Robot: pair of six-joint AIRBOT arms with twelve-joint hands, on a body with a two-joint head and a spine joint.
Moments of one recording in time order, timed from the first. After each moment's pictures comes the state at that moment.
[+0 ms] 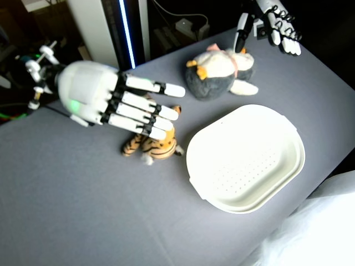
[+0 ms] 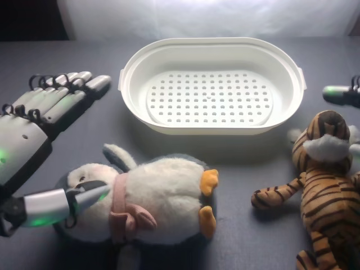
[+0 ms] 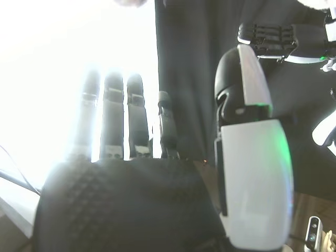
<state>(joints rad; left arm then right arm) 1.24 -0.70 0.82 -0.26 -1.33 0.87 -1.35 -0.87 0.97 0.20 1.42 -0.61</state>
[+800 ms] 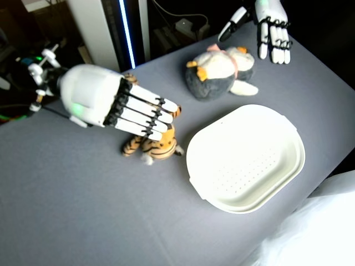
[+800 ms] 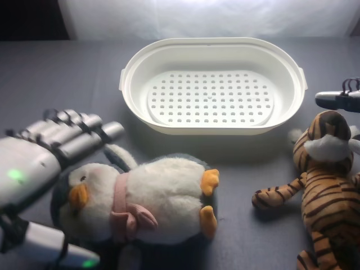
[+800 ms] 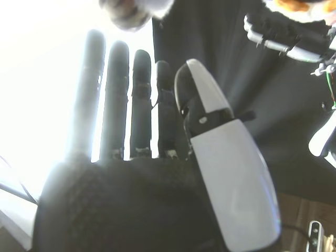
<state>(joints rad) 1.21 -0.67 0.83 -0.19 -1.01 0.96 -1.31 -0.88 0.99 0.17 1.38 -0.60</state>
